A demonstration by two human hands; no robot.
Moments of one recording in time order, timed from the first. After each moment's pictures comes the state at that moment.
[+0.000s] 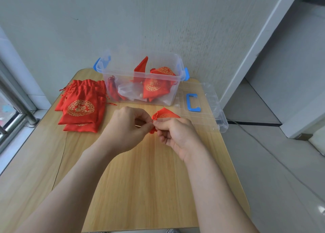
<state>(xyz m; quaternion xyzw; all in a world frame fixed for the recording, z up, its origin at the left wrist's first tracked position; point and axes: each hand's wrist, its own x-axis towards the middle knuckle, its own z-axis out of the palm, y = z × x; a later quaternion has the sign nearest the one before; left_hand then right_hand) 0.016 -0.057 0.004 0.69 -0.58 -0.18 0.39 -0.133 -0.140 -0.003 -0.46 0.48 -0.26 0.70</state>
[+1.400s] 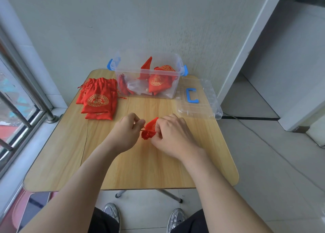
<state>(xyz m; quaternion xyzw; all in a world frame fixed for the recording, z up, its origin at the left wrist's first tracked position) 0.009 0.000 -0.012 0.77 -0.47 -0.25 0.35 -0.155 -0.072 -0.006 -0.93 0.34 -0.15 0.09</state>
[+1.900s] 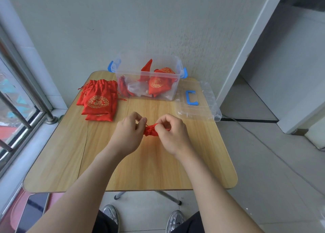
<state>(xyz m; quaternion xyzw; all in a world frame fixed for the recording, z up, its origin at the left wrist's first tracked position) -0.005 -0.001 -0.012 0.77 -0.46 -0.20 0.40 -0.151 -0.069 -0.013 -0.73 0.42 -0.33 0.43</state>
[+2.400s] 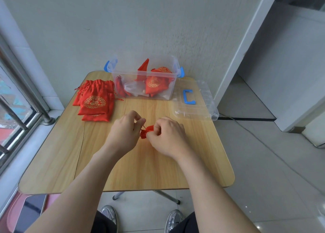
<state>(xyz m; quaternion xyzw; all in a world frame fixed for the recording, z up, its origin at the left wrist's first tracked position) 0.000 -0.005 -0.019 0.76 -0.50 -0.14 0.39 -0.152 -0.070 -0.010 -0.86 0.42 -0.20 0.23</state>
